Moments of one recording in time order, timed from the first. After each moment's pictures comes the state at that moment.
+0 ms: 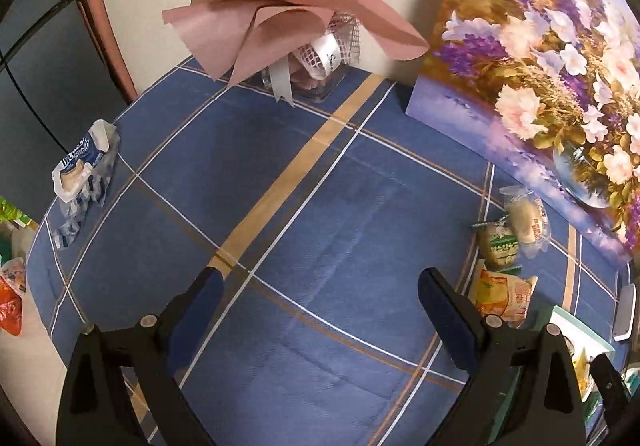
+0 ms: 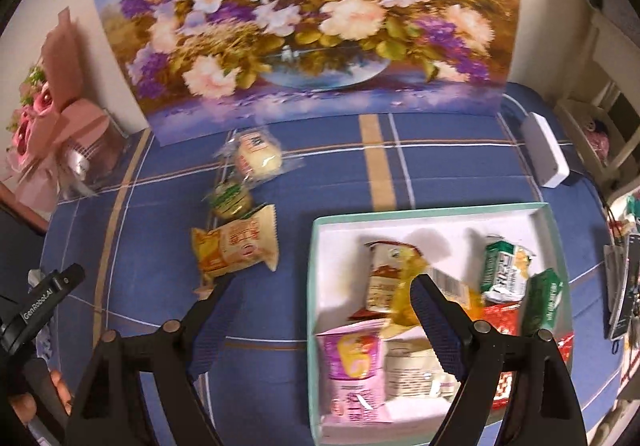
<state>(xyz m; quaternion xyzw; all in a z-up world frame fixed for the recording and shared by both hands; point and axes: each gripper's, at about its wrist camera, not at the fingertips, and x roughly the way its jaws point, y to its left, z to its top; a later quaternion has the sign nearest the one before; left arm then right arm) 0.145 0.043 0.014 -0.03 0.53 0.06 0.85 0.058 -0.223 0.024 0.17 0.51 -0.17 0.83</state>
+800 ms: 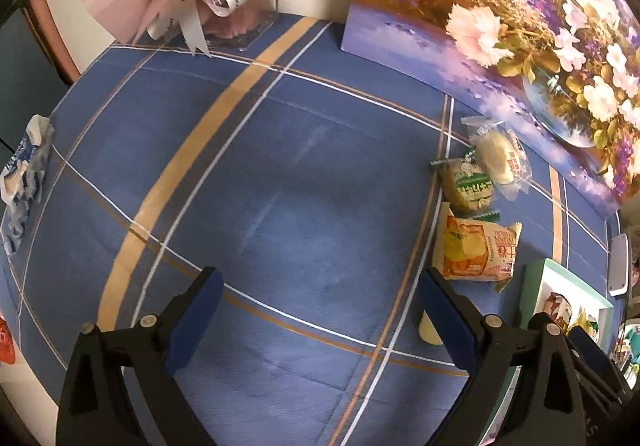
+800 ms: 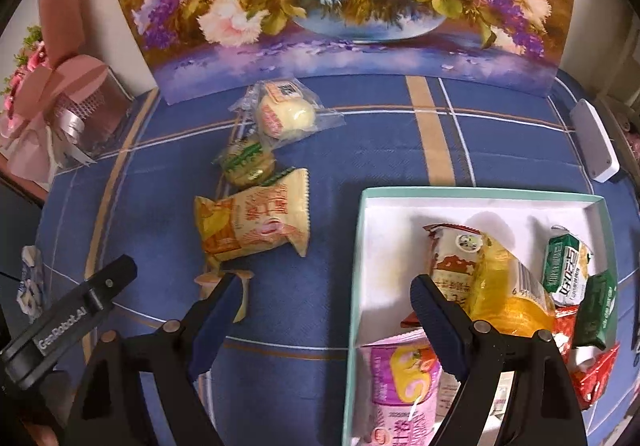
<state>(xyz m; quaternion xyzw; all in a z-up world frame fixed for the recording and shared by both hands) 0.153 -0.005 -0.034 -0.02 0.58 -0.03 0.81 0.085 -0.210 -0.032 0.16 0.55 -0.14 0.81</state>
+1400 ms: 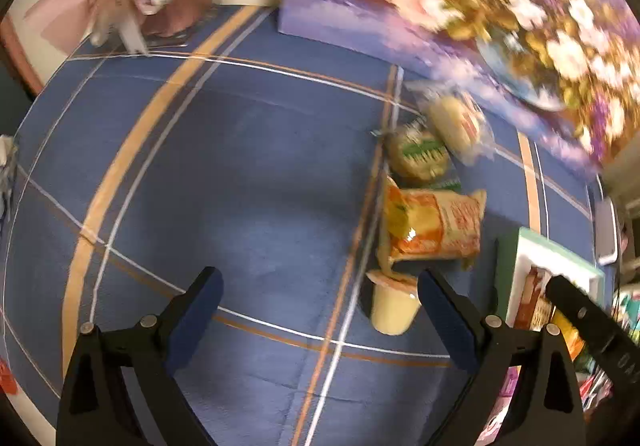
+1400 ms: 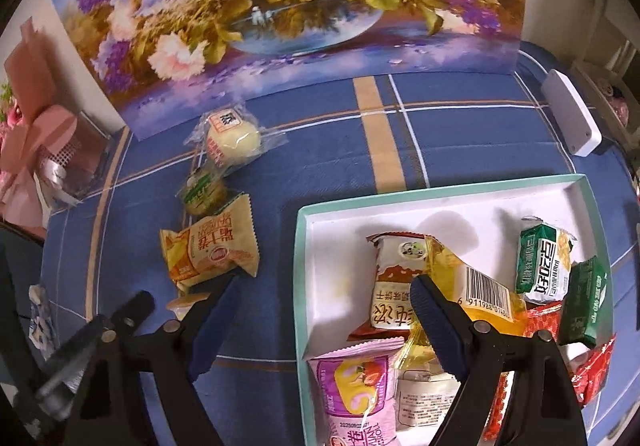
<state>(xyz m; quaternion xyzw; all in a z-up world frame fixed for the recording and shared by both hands) 0.146 -0.047 -0.047 0.00 0.59 -0.09 0.80 0.072 -0.258 -0.026 0.21 0.53 -0.17 0.80</state>
